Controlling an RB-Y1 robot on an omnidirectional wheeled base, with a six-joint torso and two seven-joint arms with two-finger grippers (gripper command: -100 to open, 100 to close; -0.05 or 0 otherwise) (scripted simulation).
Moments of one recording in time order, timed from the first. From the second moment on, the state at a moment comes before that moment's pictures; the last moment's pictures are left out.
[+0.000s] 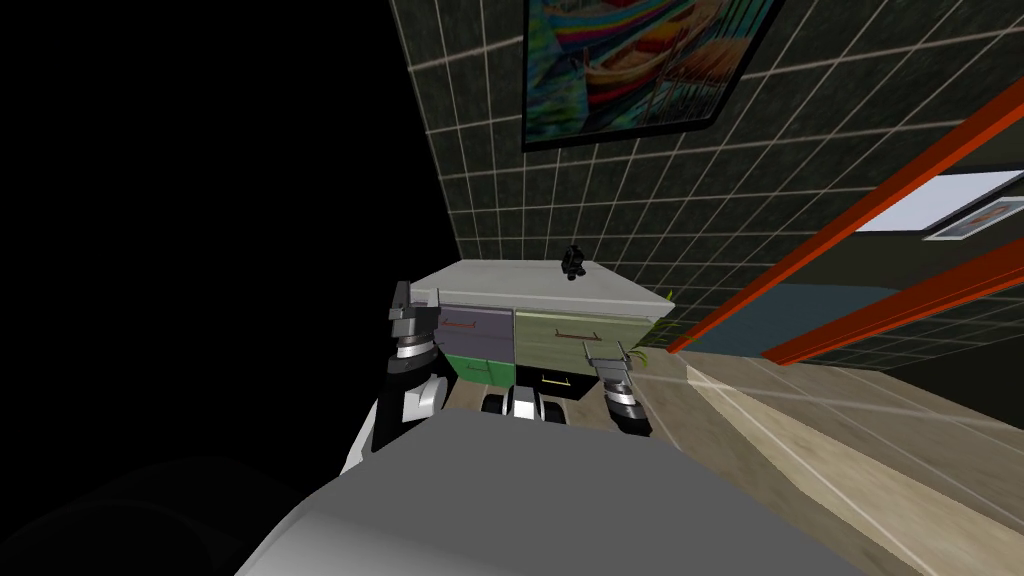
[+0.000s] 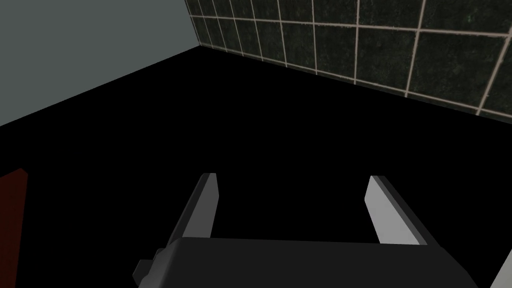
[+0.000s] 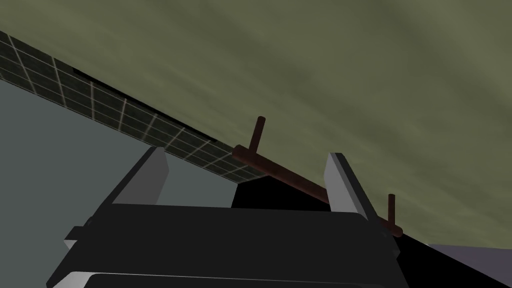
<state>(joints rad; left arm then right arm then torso) 0.54 -0.02 0.07 -2.39 -0.01 -0.55 0.10 0.33 0.04 -0.31 -1.43 0.43 -1.10 1.69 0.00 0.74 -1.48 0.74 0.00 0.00</state>
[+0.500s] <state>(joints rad) 0.54 -0.02 0.07 -2.39 -0.01 -0.55 0.10 0.30 0.01 -0.31 -1.48 0.43 -1.02 1.65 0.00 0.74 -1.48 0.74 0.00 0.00</state>
